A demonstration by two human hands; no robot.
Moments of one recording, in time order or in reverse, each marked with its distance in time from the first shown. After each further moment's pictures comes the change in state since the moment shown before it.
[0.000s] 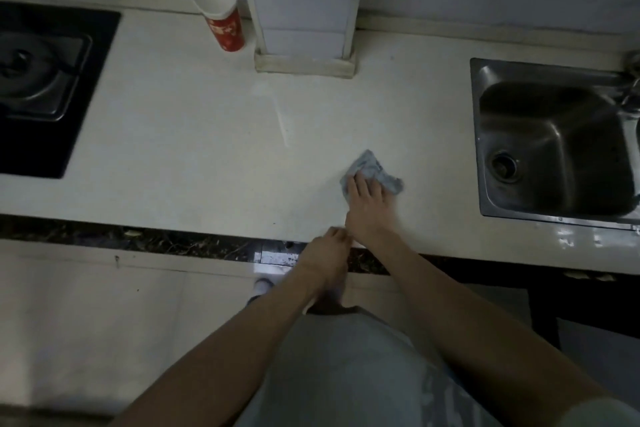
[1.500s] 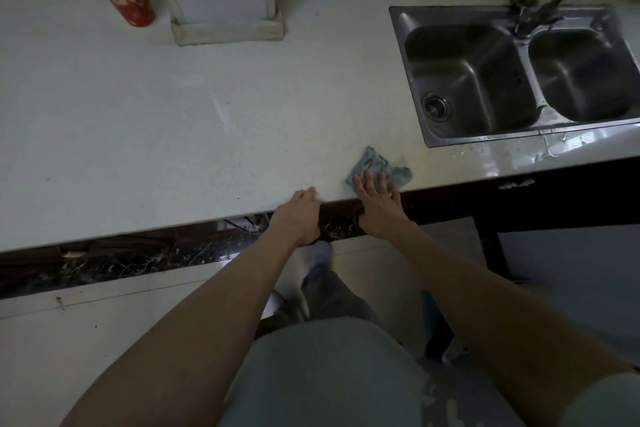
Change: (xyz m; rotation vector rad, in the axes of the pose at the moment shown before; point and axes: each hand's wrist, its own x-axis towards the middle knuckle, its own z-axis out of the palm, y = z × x) left_hand 0.002 -0.013 0.010 0.099 -0.121 0.093; right_hand -0.097 0.058 0.051 0.107 -0.171 0.220
